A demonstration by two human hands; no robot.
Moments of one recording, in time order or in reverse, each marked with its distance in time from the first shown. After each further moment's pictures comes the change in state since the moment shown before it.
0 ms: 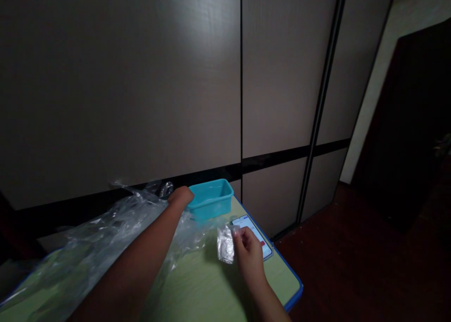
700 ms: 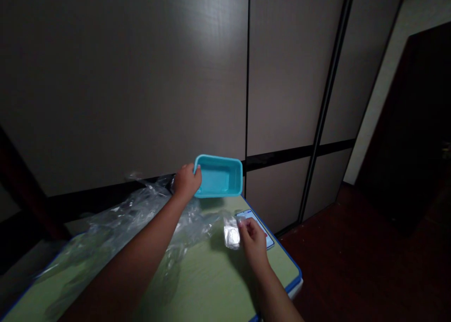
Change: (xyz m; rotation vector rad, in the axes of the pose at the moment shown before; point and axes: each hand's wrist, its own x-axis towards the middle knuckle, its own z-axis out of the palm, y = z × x) left_hand -0.071 0.004 -0.051 -0.363 0.673 0.308; right_hand 0.002 0.000 -0.004 0.084 -0.025 -0.057
